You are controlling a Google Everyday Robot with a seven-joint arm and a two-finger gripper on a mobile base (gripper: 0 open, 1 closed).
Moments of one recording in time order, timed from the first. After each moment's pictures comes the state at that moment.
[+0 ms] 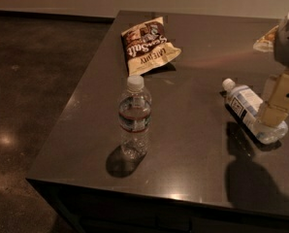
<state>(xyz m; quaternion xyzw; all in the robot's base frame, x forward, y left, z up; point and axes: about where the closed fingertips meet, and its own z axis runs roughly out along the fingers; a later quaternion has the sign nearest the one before) 0.438 -0.216 0.978 -0.60 0.78 -0.04 0.16</state>
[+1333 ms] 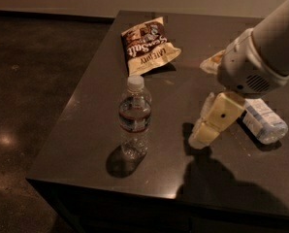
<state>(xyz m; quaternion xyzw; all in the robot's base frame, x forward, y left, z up) 0.429 -0.110 0.947 -0.59 0.76 0.10 0.25</state>
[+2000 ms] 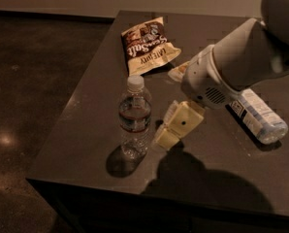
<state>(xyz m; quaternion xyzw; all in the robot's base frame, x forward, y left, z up) 0.433 -0.045 0.928 -0.59 0.73 0.16 0.29</state>
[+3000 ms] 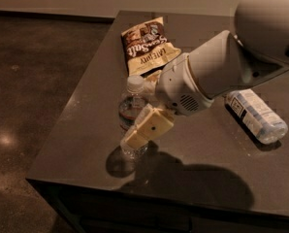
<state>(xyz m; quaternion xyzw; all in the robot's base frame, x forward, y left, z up) 0.418 0.015 0.926 -0.61 0.68 0.25 0.32</state>
